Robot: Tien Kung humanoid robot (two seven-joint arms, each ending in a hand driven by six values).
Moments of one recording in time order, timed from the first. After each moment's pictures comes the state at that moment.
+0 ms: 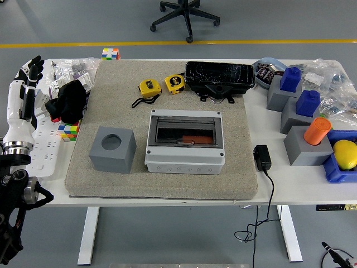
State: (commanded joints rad) left arm -0.18 0.11 -1.52 -1.22 1.32 0.21 -0.38; right arm 0.16 -0.12 1.34 0.18 -1.55 -0.13 -0.01
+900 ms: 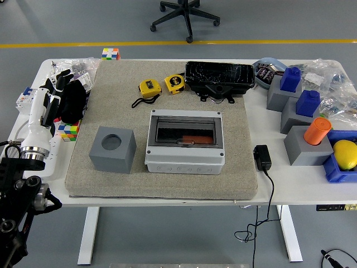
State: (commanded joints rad) left arm -0.17 0.10 -1.44 -1.24 1.37 0.19 -0.33; right arm 0.13 -0.12 1.34 0.18 -1.58 -0.11 -0.01
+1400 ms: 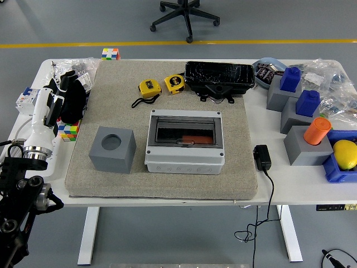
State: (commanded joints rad) left arm -0.17 0.10 -1.43 -1.24 1.37 0.19 -0.33; right arm 0.13 -0.12 1.34 0.18 -1.60 -0.12 0.00
